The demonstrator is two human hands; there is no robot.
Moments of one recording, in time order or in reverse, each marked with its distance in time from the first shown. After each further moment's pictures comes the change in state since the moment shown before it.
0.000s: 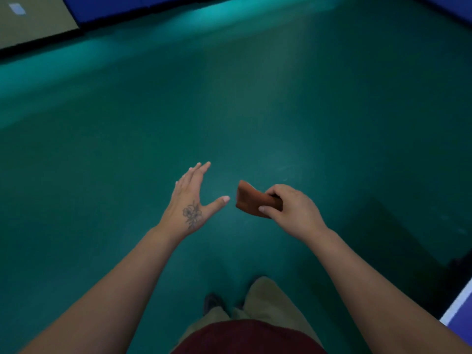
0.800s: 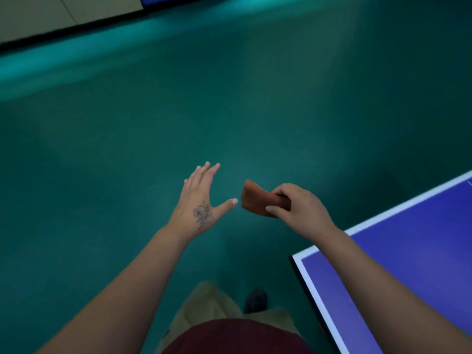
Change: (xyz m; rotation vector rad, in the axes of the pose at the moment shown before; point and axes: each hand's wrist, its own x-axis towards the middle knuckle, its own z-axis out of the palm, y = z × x) left_hand -0.442 0.095 0.204 0.090 0.122 -0.103; right_hand -0.434 0.094 0.027 0.089 -0.094 -0.199
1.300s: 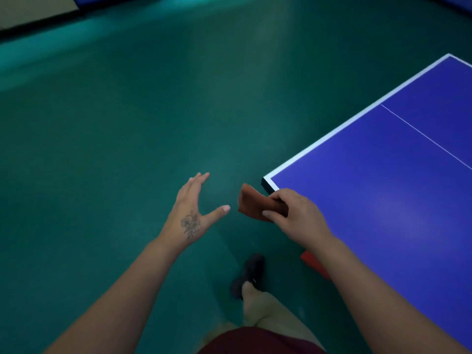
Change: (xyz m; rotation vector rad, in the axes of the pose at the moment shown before) left_hand -0.243 -0.035 0.066 -0.189 -0.120 0.086; right_hand -0.299 -0.044 0.082 -0.012 0.166 0.226
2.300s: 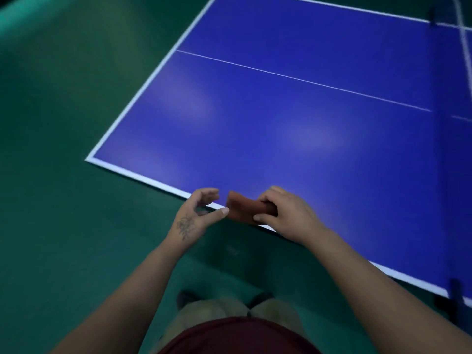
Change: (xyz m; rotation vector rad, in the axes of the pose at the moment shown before) left_hand -0.259 0.249 0.424 -0.275 -0.553 0.059; right_hand -0.486 0.316 -0.140 0.069 0.144 0.347
